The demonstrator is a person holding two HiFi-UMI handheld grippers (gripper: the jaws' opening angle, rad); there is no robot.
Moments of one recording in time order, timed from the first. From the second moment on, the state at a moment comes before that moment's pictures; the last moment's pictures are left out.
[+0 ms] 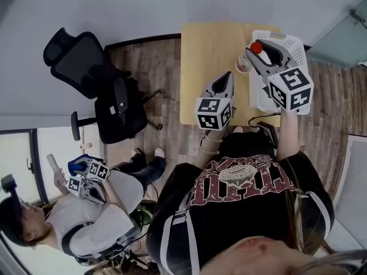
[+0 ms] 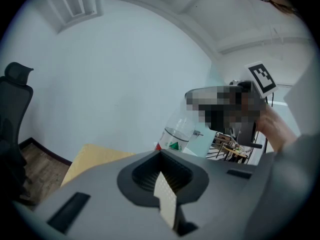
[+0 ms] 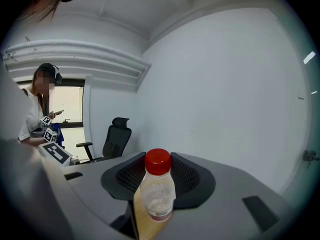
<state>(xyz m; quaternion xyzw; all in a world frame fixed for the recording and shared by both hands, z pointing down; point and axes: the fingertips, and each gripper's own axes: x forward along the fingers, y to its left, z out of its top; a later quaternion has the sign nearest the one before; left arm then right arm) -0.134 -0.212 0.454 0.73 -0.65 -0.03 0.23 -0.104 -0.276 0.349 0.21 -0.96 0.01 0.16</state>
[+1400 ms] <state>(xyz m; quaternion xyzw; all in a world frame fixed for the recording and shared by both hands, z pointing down) -0.204 -0.188 0.475 0.70 -0.67 -0.02 0.25 -0.183 -0.289 0.518 0.22 -0.94 0.08 0.27</state>
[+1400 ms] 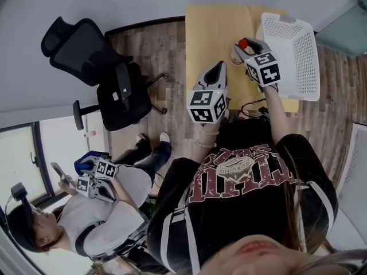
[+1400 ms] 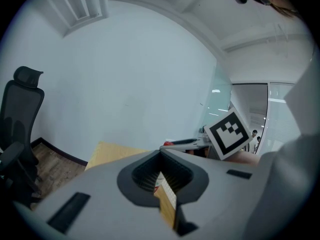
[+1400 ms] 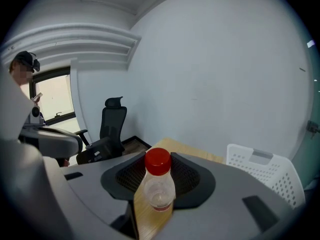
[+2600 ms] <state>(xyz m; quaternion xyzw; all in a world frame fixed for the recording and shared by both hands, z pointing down) -0.200 -0.187 0.478 0.69 -0.68 -0.03 0.24 -0.172 -0.261 0.567 0.24 -0.91 0.11 0.30</state>
